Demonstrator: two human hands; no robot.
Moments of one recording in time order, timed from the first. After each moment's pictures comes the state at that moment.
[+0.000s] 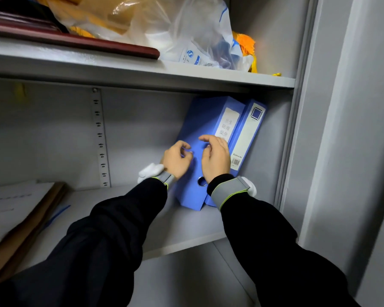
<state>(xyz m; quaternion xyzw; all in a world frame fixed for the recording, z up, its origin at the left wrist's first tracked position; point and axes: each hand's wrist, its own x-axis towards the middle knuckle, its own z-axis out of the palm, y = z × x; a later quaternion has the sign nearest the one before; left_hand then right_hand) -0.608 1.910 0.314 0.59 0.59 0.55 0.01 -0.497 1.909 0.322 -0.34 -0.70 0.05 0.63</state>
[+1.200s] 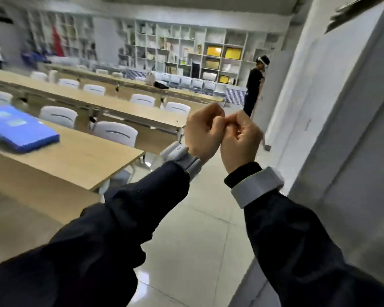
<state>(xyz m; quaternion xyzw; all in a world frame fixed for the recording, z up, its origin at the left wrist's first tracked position) -0.488 1.133 0.278 -0.11 0.69 0.36 -0.62 -0.538 1.189 0.277 0.46 -0.56 0.65 0.24</state>
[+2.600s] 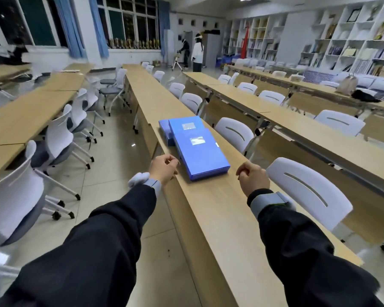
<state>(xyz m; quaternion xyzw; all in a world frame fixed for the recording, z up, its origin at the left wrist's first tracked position) -0.020 0.409 0.125 -0.68 0.44 0.30 -0.51 -0.253 0.368 0.118 0.66 -0.63 0.38 -0.16</state>
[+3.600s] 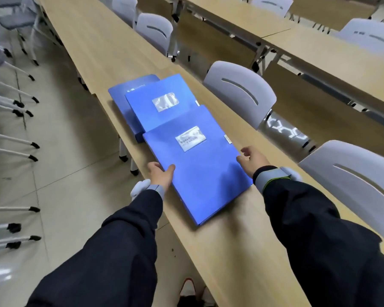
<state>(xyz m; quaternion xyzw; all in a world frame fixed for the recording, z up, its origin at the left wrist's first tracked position) 0.085 -0.029 -0.065 -0.77 0.30 0.45 -0.34 -0.169 -0.065 -0.038 0.58 -0.73 0.19 -0.31</state>
